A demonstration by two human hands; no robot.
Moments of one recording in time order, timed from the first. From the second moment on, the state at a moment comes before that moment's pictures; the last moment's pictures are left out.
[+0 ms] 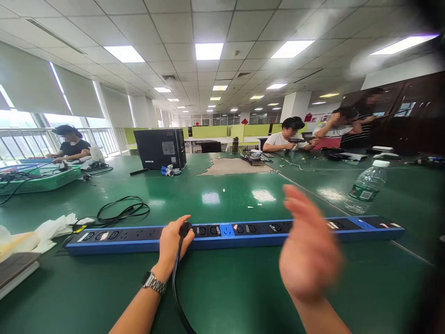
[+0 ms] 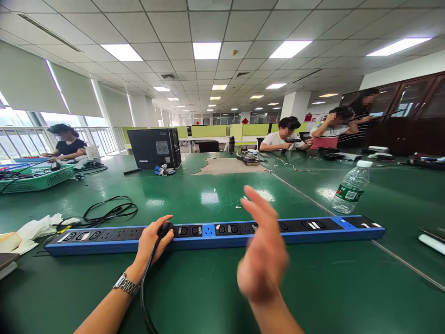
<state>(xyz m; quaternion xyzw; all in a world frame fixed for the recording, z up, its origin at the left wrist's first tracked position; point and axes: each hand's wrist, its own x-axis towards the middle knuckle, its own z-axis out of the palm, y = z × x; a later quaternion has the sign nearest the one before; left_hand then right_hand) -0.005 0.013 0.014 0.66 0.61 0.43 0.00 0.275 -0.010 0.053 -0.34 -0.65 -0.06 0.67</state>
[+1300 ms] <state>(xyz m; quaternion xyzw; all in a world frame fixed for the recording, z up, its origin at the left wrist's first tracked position) 0.100 0.026 -0.003 0.76 0.53 0.38 -0.06 0.276 0.043 0.004 -0.60 -0.62 0.06 0.51</state>
